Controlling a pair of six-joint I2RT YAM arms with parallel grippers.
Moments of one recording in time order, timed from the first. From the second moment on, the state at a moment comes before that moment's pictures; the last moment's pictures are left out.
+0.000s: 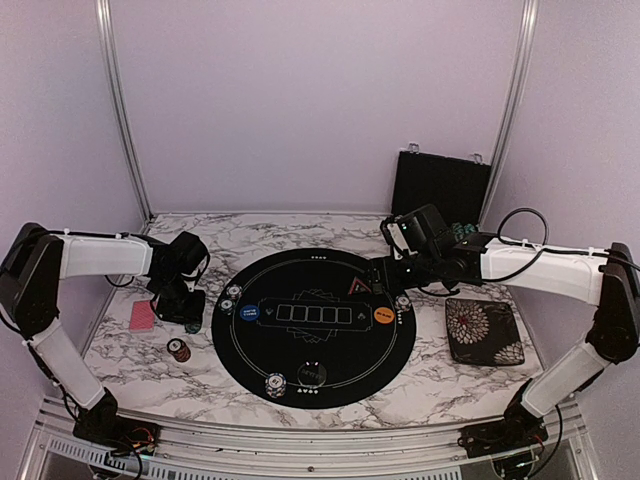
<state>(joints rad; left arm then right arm) -0.44 1.65 0.98 -0.73 -0.10 -0.42 0.70 1.49 1.06 -0.37 0.11 0.37</state>
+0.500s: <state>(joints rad) -0.44 1.65 0.98 -0.73 -0.11 -0.40 0.70 1.49 1.06 -0.37 0.11 0.37</state>
